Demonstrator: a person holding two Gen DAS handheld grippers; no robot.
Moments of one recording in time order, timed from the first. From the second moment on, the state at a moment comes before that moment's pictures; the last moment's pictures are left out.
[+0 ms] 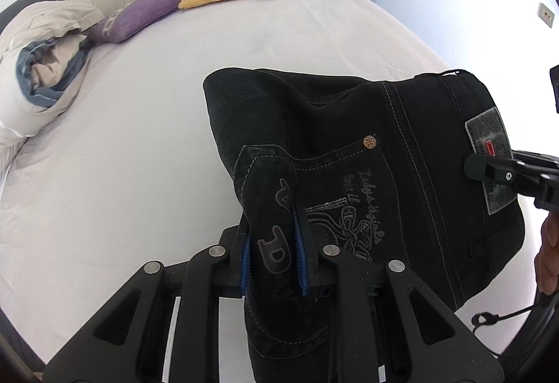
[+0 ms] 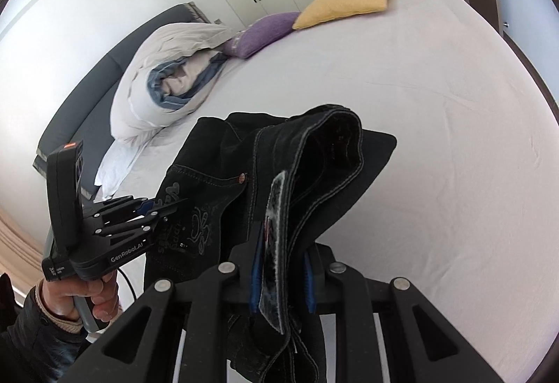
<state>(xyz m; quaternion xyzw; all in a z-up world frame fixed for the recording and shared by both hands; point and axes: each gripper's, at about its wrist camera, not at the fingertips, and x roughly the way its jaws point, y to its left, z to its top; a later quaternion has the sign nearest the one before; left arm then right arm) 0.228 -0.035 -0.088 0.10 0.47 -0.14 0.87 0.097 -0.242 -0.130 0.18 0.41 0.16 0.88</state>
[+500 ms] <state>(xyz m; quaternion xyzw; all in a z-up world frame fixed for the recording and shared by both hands) 0.236 -0.037 -0.146 0.02 0.48 -0.12 0.87 0.075 -0.309 -0.201 0.26 0.43 0.08 0.86</state>
